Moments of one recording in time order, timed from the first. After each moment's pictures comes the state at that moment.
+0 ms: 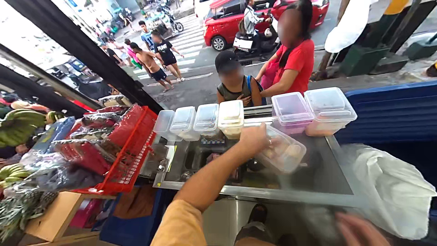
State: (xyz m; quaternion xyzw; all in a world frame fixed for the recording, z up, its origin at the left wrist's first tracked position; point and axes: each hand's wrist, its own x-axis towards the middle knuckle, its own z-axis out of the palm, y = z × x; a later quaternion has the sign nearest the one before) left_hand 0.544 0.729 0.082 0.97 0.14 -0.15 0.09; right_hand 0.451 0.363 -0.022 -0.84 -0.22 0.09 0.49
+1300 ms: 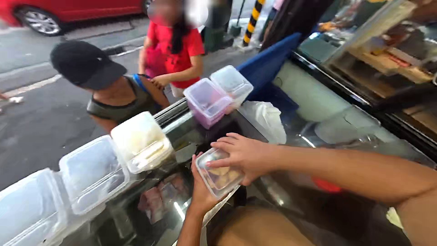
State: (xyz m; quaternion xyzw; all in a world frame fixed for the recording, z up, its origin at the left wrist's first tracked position) left_hand 0.455 0.754 -0.082 0.69 -0.08 0.10 0.71; right_hand 0.575 0.561 0.065 -0.81 -0.56 0.17 0.07
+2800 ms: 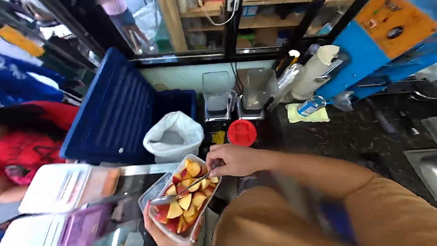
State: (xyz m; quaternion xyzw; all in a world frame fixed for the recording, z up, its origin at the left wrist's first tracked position) left_hand 0.465 0.527 -0.014 0.74 -0.30 0.05 0.59; right_hand 0.407 0.230 0.076 -0.86 -0.03 0.10 0.51
